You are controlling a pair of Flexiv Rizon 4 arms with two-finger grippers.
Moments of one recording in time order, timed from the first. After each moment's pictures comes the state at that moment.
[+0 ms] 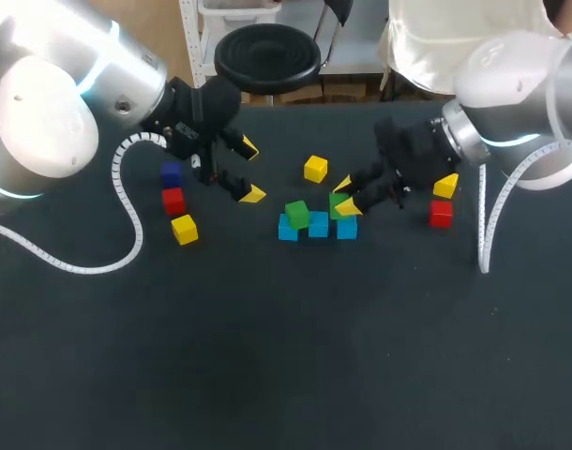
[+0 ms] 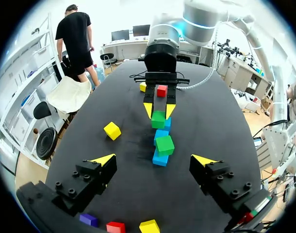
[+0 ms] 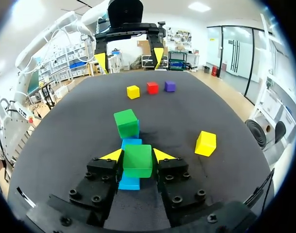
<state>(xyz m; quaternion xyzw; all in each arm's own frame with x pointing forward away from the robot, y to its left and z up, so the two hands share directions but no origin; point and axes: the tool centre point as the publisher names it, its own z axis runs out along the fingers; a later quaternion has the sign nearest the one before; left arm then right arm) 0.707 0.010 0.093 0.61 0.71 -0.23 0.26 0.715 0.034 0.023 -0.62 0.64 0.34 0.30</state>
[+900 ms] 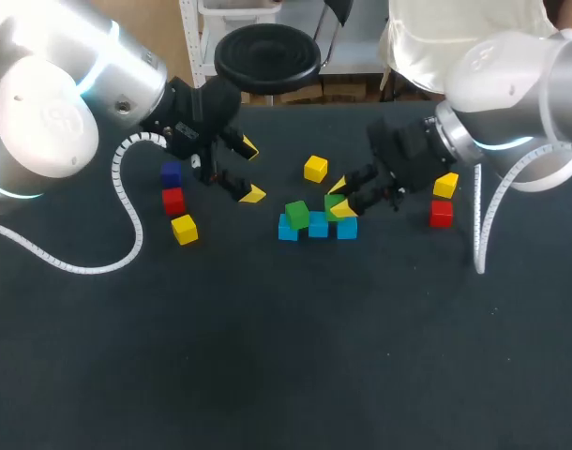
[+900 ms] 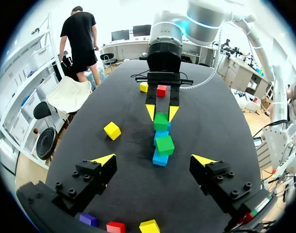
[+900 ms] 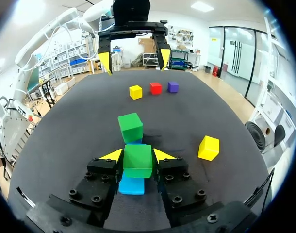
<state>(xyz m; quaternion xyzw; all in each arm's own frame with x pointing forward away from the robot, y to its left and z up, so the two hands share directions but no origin) 0.707 0.010 0.093 0.61 0.71 -0.23 0.26 0.708 0.042 0.025 -0.62 0.64 0.33 0.30</state>
